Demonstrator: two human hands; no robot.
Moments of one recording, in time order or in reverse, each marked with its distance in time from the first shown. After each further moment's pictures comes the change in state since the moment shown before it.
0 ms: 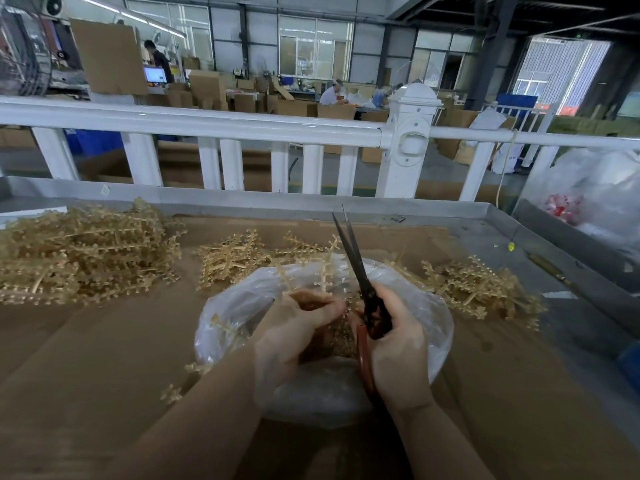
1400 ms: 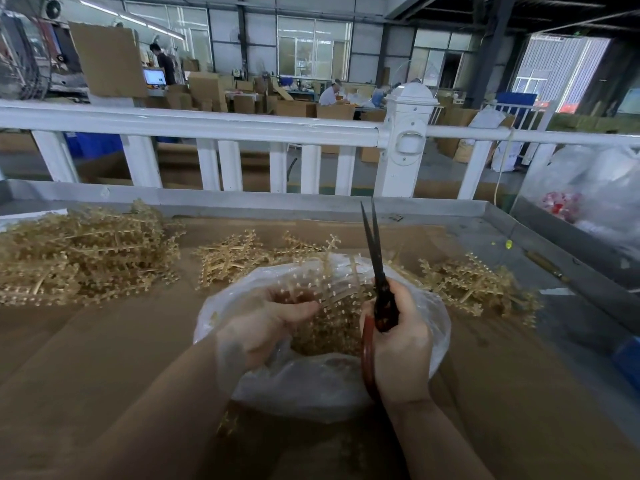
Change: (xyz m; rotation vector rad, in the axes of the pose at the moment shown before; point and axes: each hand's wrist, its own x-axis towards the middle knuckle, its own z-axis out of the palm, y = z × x) left_hand 0.001 0.009 -0.028 -0.064 -0.070 0.044; right_hand 0.001 -0.002 -0.001 -0.132 0.164 -0.058
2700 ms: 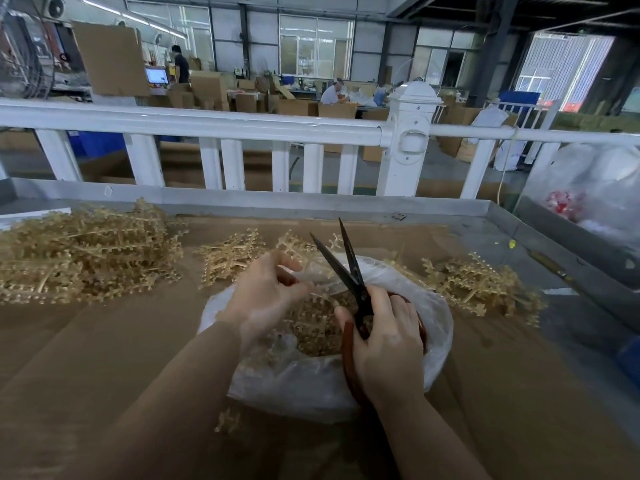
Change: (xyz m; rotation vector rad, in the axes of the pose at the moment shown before) left_hand 0.006 0.018 0.001 0.693 0.220 0.356; right_hand -0.008 0.006 0.010 -0.428 -0.071 -0.098
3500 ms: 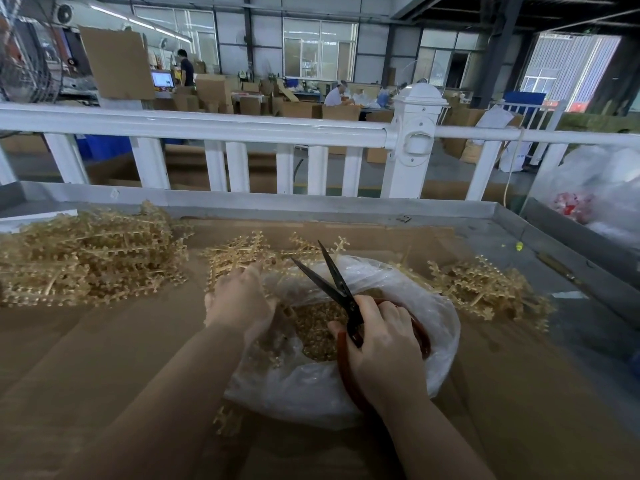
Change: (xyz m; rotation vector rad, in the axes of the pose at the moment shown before) left_hand 0.013 -0.027 -0.013 0.692 0.054 -0.207; right_hand -0.002 0.002 0.003 -0.111 -0.237 -0.033
